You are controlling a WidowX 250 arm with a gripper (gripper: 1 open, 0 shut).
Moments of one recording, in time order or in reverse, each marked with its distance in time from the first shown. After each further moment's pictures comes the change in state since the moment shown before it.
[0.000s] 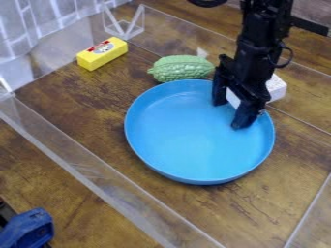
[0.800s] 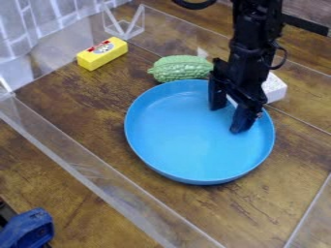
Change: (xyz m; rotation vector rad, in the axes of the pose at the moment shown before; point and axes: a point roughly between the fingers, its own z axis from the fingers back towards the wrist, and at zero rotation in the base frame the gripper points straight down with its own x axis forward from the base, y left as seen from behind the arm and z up) arm -0.007 -0.009 -0.001 -0.060 -0.051 0.044
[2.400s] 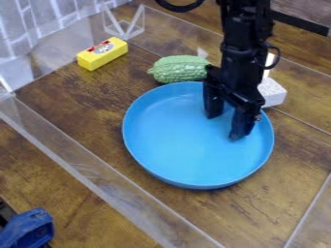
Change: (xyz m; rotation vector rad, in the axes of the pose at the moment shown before) arm -0.013 -0.016 -0.003 -0.097 0.005 0.055
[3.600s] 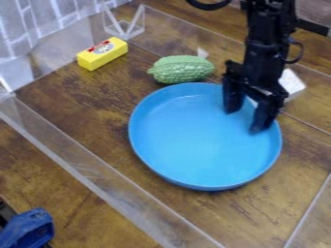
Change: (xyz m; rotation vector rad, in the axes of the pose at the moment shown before) arm 0.040 -0.001 0.001 0.027 -0.004 0.031
